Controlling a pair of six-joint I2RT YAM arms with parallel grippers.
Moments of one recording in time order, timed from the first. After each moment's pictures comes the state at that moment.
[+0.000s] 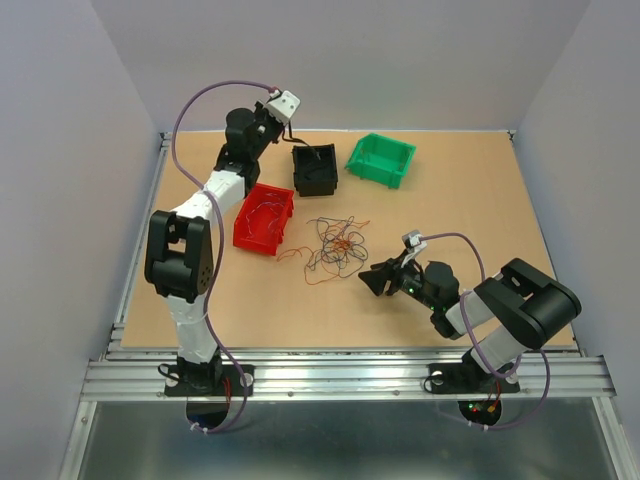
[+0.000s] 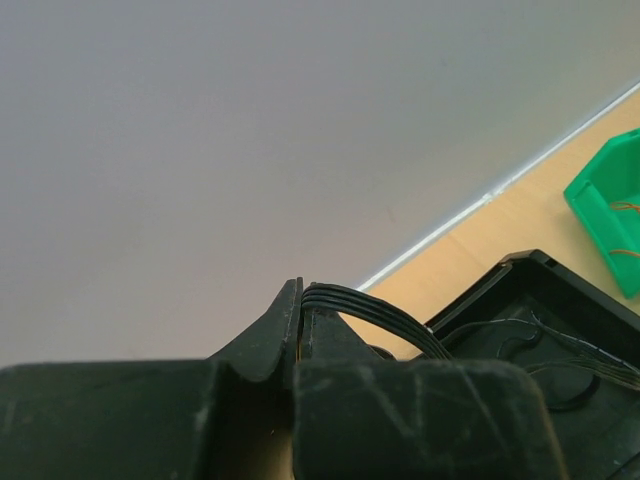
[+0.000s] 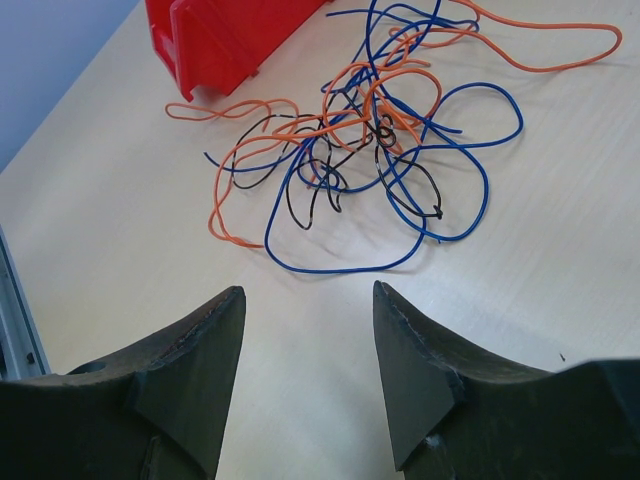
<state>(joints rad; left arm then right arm) -0.26 1.90 1.48 0.47 0.19 0.47 0.58 1.57 0.14 1.29 -0.22 0.46</state>
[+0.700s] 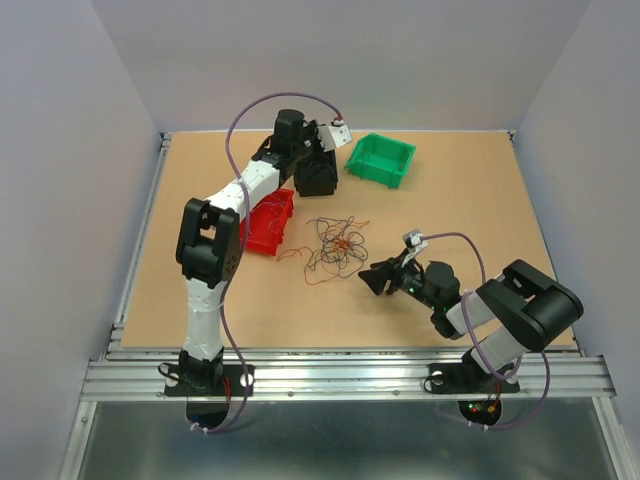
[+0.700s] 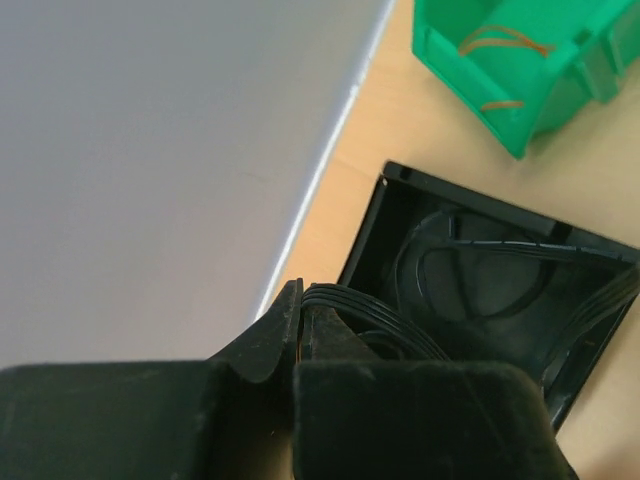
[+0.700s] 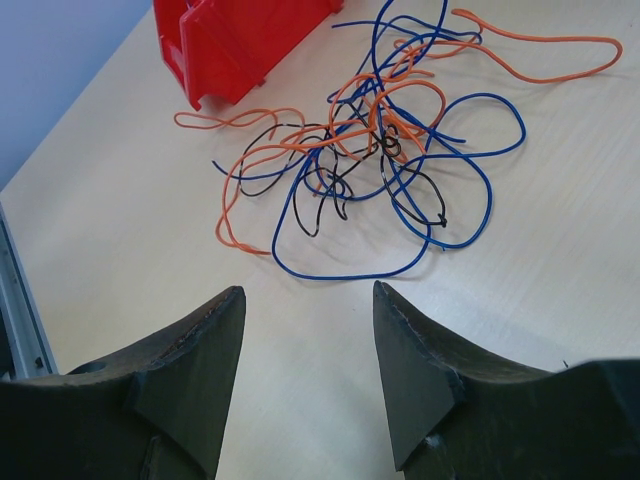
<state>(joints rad) -0.41 2.09 1.75 0.01 0.19 0.89 0.58 1.56 0.14 1.29 -0.23 0.47</state>
